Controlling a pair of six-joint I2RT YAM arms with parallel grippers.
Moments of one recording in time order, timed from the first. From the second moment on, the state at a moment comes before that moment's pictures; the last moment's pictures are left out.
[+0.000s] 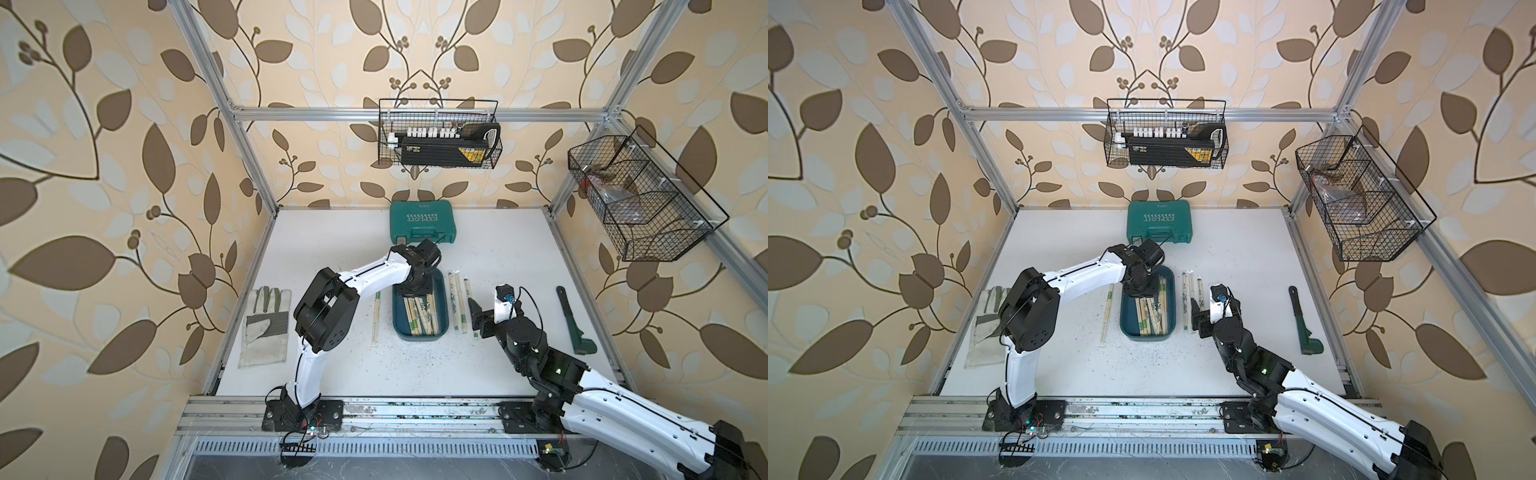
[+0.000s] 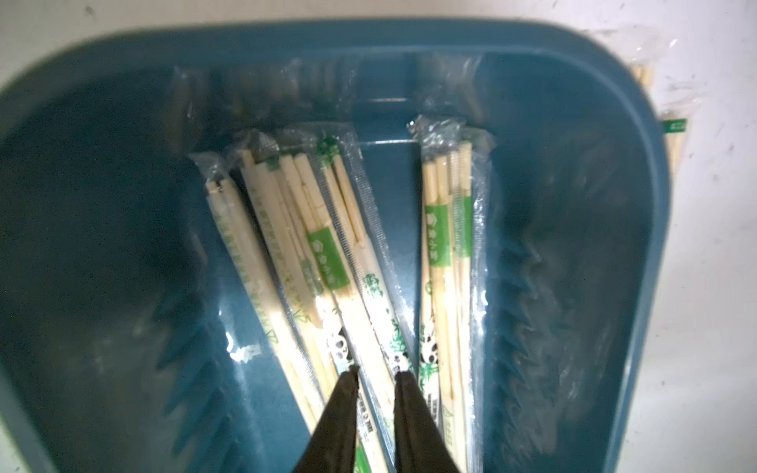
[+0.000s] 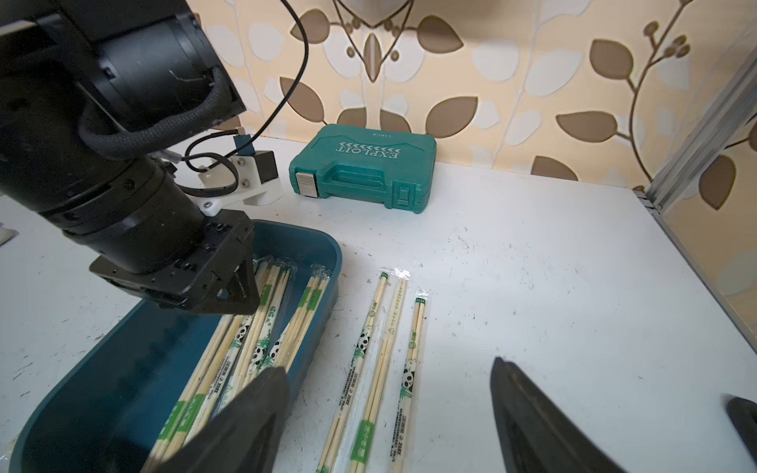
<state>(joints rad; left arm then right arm) -0.79 2.04 1.61 -0.84 0.03 -0.71 0.85 0.65 0.34 -0.03 0.66 0.20</state>
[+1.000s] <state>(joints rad) -0.79 2.14 1.64 -0.86 0.06 -0.71 0.85 0.67 0.34 -0.02 0.65 0.20</state>
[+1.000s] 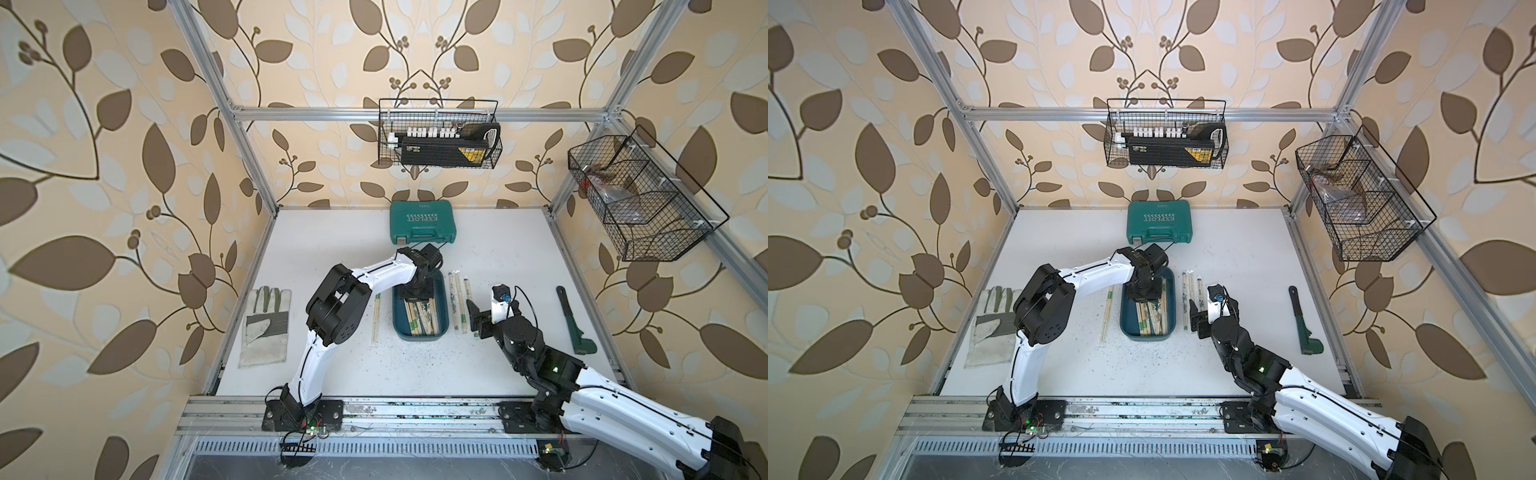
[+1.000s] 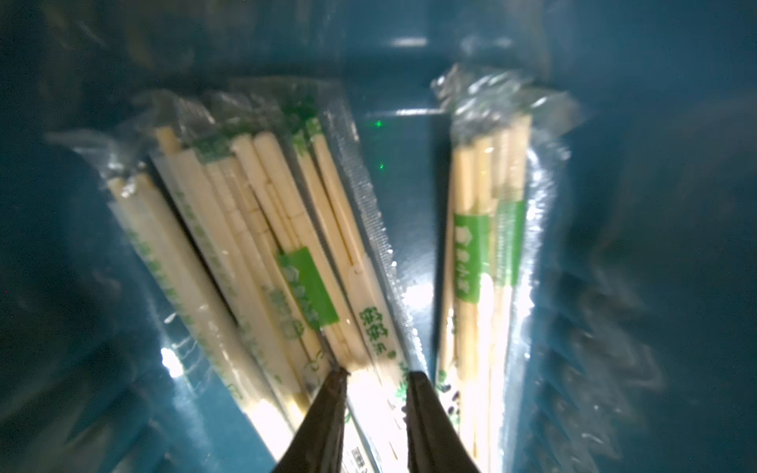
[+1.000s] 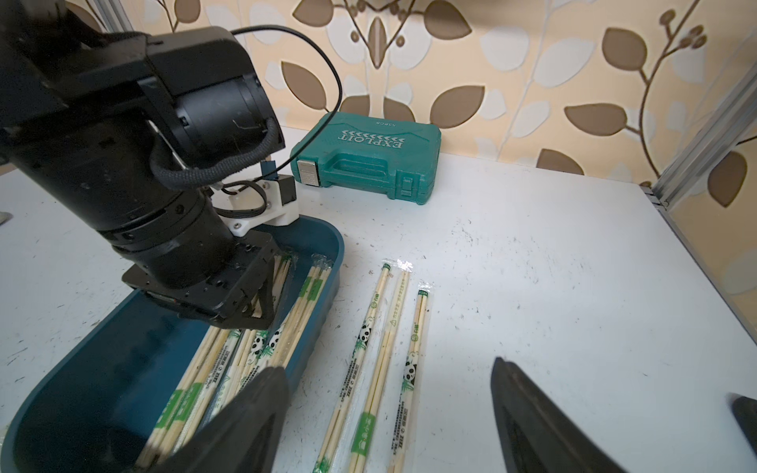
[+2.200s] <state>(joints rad) -0.79 2.14 1.65 -0.91 0.01 -0.70 0.85 0.68 0.34 -0.02 0.64 0.20</state>
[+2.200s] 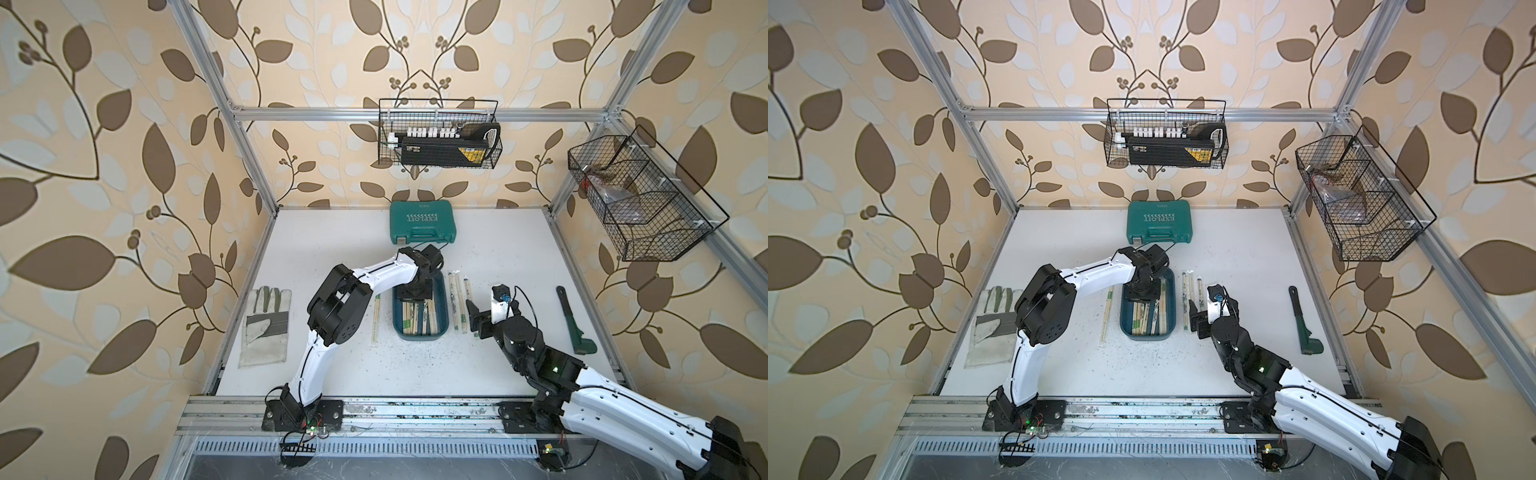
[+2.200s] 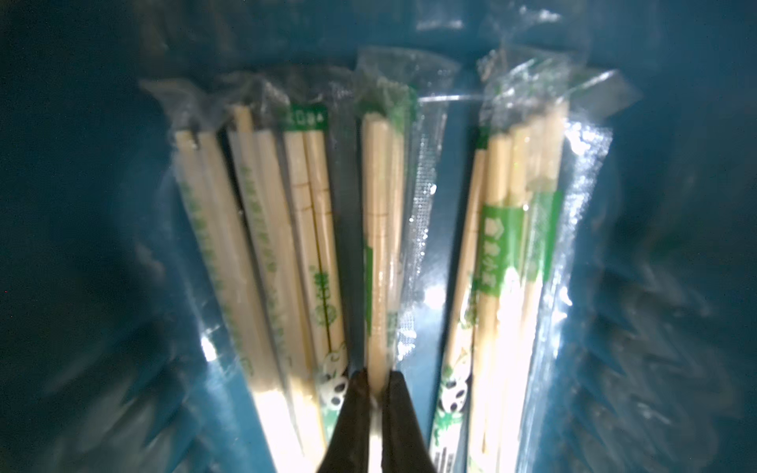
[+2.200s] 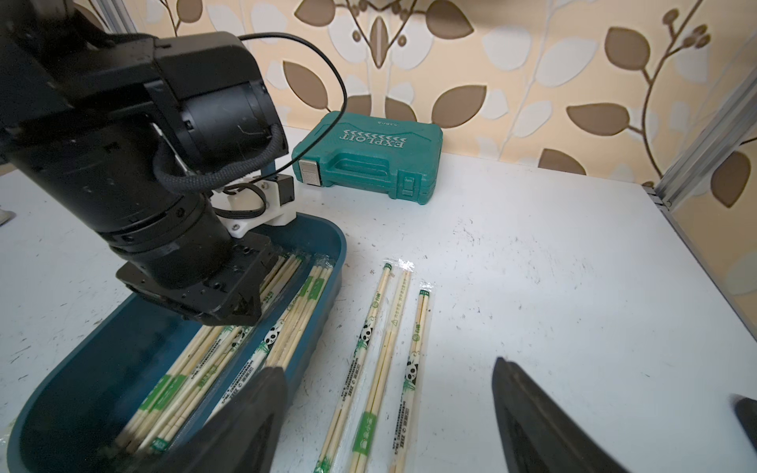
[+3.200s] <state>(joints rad) -0.79 2.13 1.65 -0.91 0.01 -0.67 0.85 0.69 0.34 -0.02 0.64 0.20</state>
